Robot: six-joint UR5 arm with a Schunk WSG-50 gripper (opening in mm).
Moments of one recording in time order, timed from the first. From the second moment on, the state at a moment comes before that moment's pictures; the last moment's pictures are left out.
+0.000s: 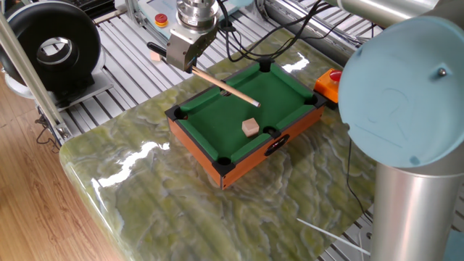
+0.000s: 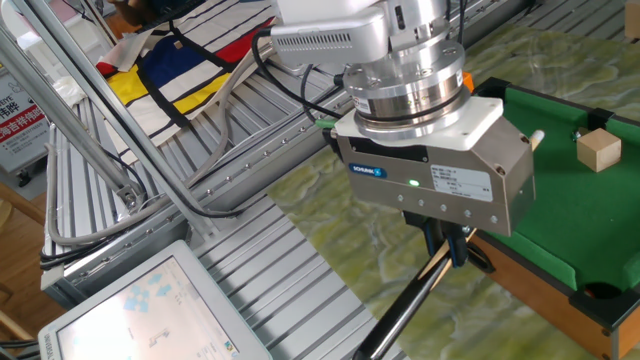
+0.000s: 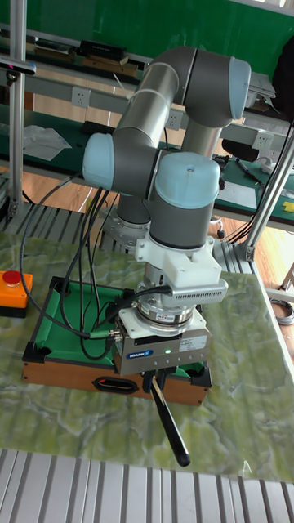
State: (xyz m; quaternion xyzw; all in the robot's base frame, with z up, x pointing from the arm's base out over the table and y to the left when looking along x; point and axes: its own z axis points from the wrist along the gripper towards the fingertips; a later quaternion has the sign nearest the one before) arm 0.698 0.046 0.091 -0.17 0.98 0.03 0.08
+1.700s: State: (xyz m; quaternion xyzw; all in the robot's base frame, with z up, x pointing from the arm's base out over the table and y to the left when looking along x) arm 0.699 0.046 0.091 -0.17 0.98 0.03 0.08
